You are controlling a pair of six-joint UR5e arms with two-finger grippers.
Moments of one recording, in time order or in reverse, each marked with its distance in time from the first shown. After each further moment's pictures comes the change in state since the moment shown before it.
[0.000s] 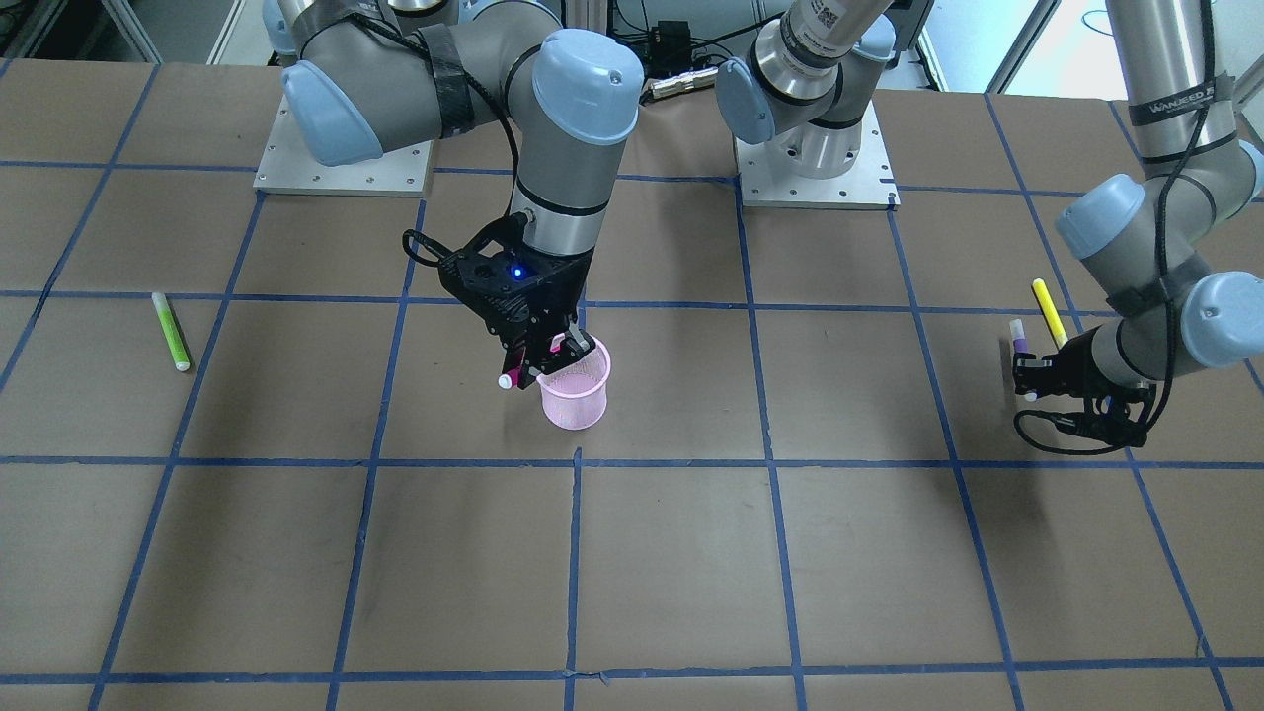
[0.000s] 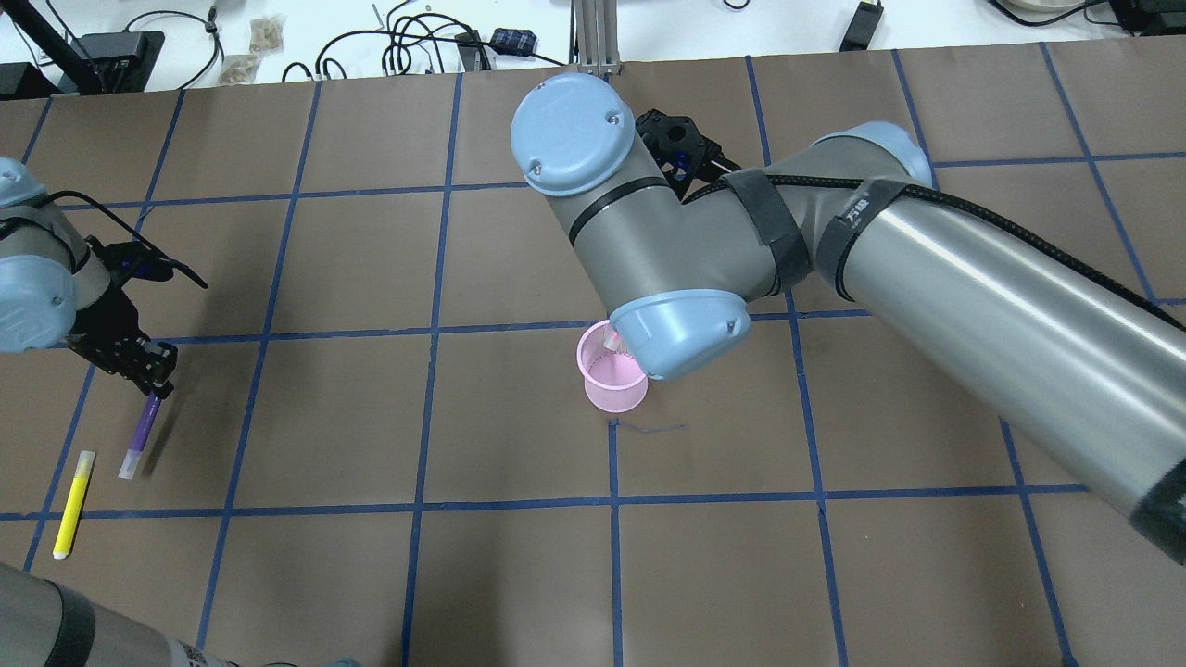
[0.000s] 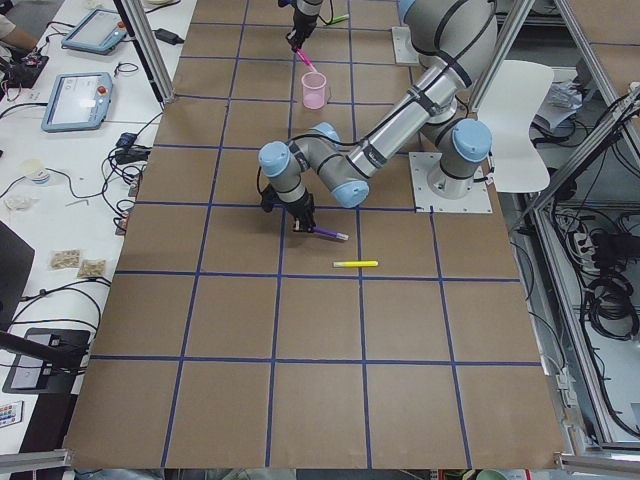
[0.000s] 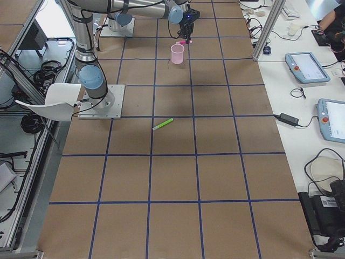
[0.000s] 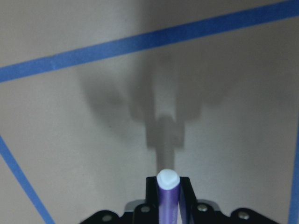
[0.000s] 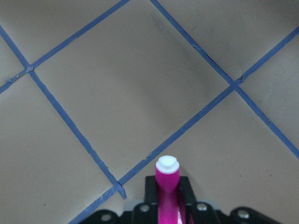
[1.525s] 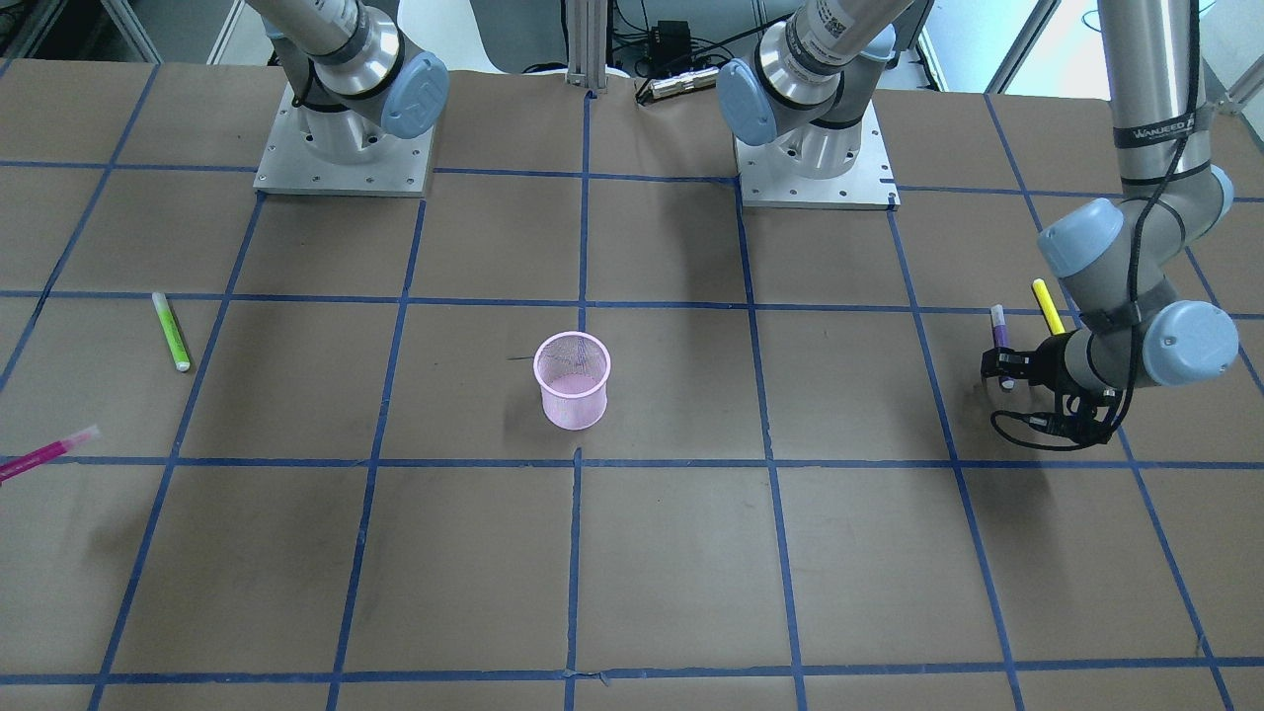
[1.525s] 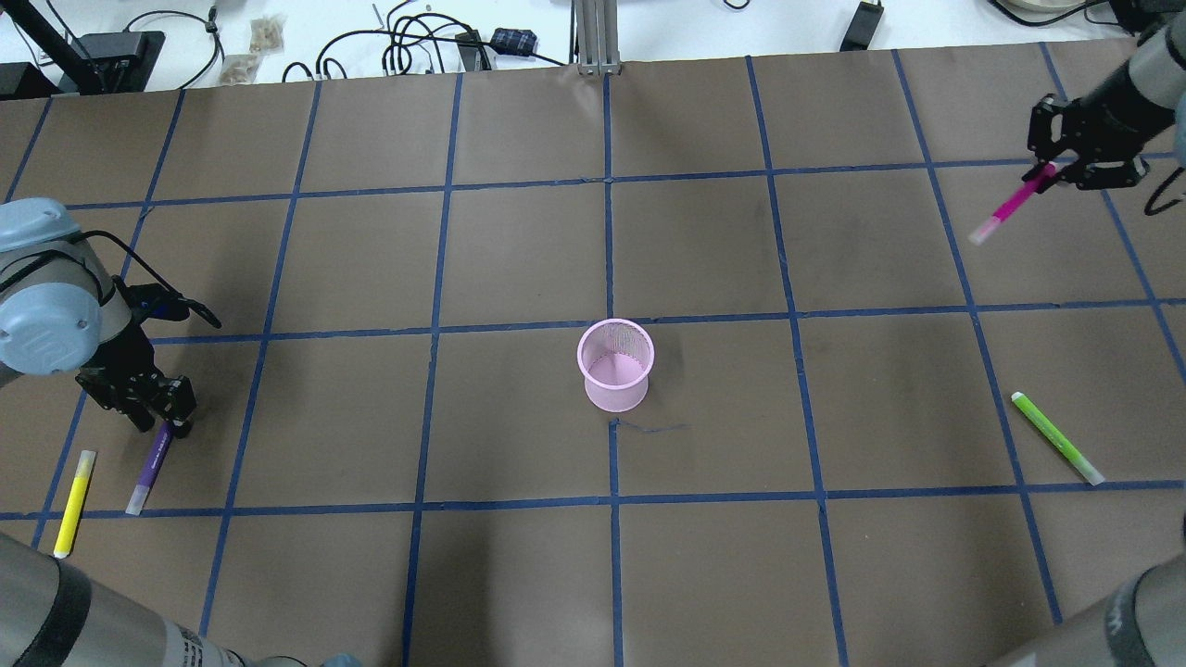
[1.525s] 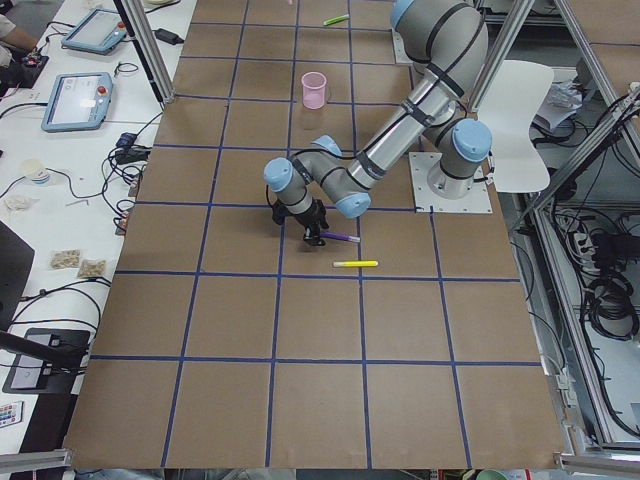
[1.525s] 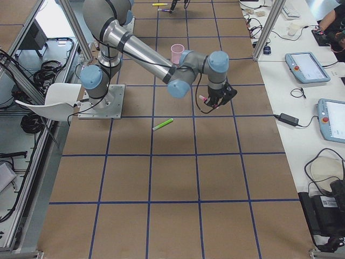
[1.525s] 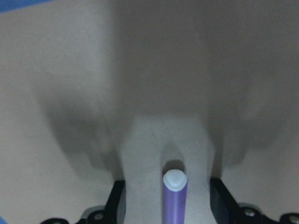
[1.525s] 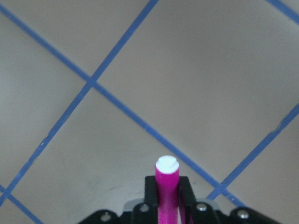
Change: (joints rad) left arm 0.021 -0.071 -0.048 0.011 0.093 -0.040; right arm -0.844 0.056 -0.093 0.045 0.413 -0.619
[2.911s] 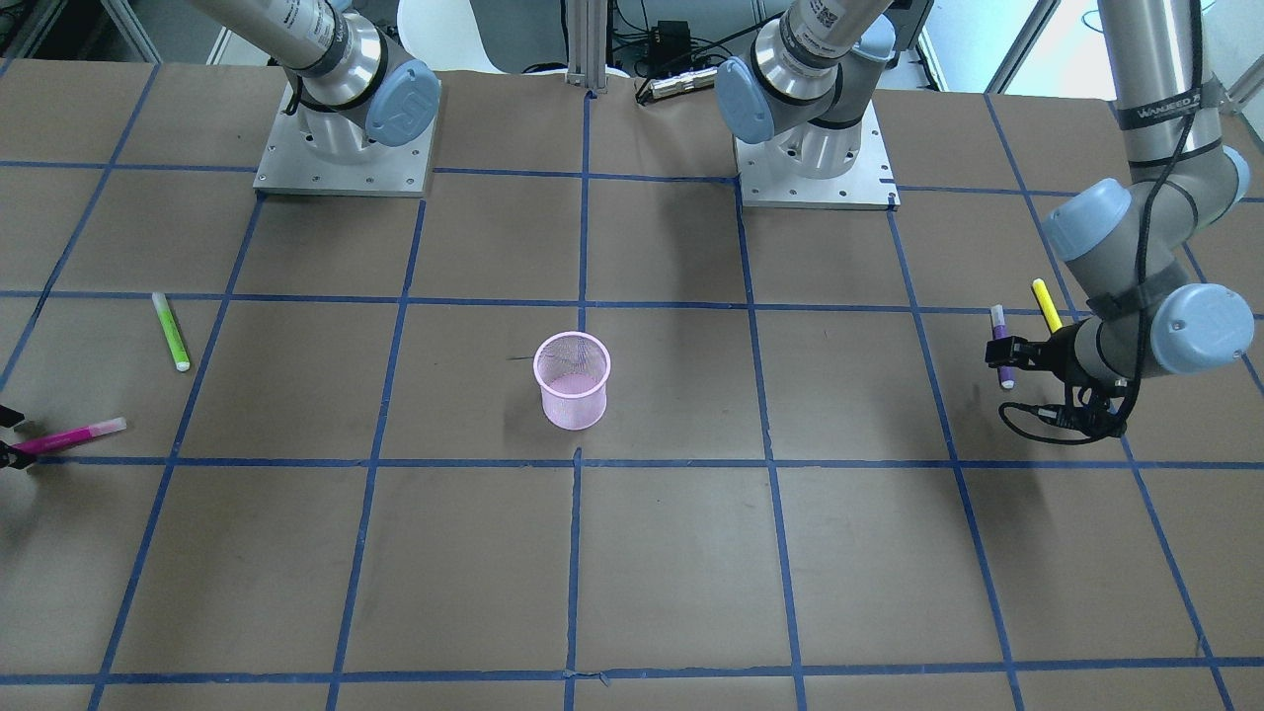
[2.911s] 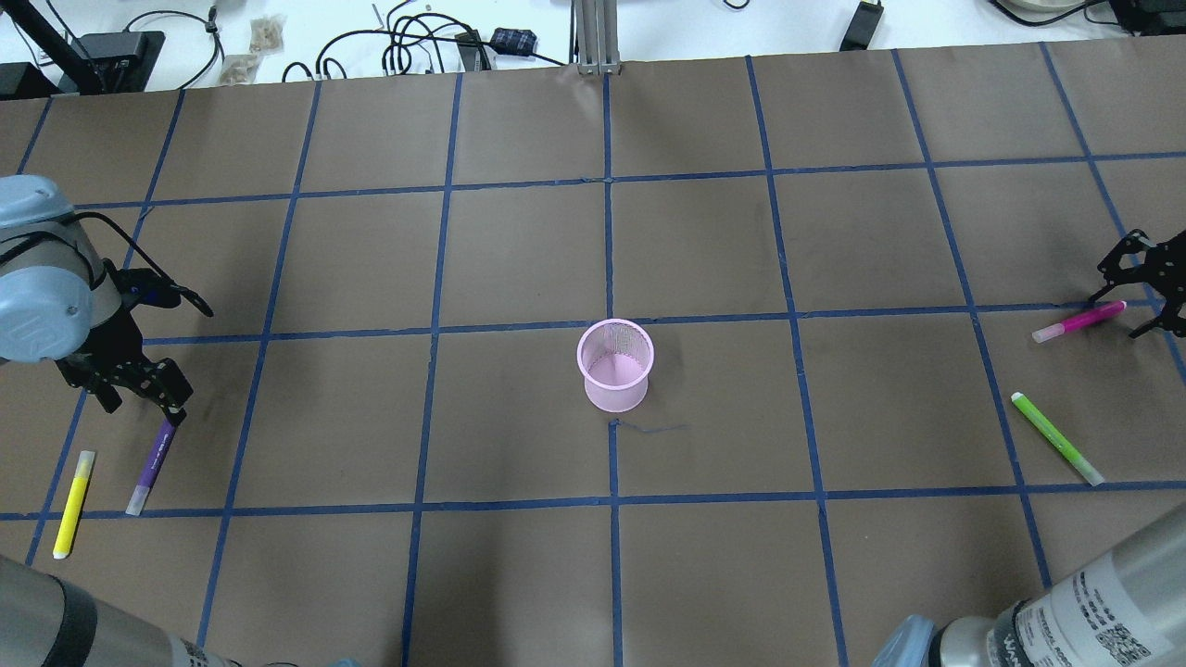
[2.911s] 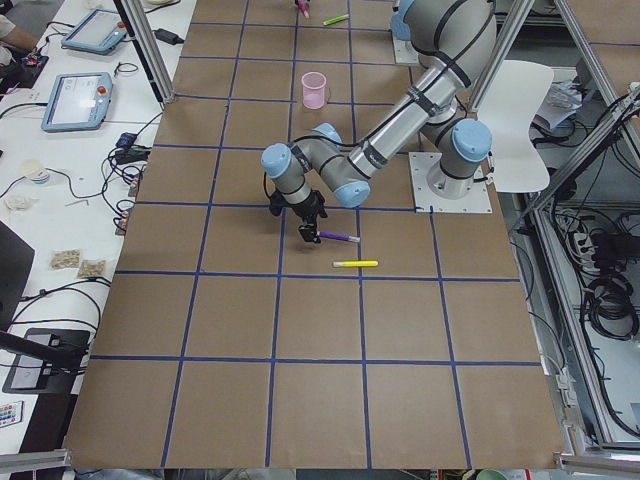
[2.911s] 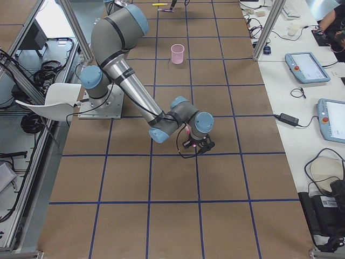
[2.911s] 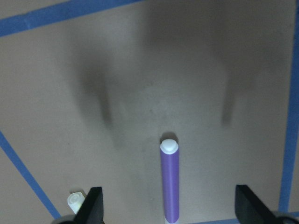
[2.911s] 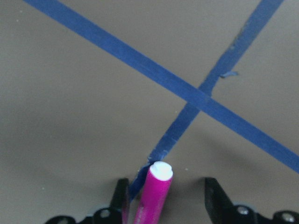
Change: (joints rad) left arm -0.024 0.038 0.013 -0.026 0.042 -0.007; right arm -0.367 0.223 0.079 -0.019 -0.001 -0.266
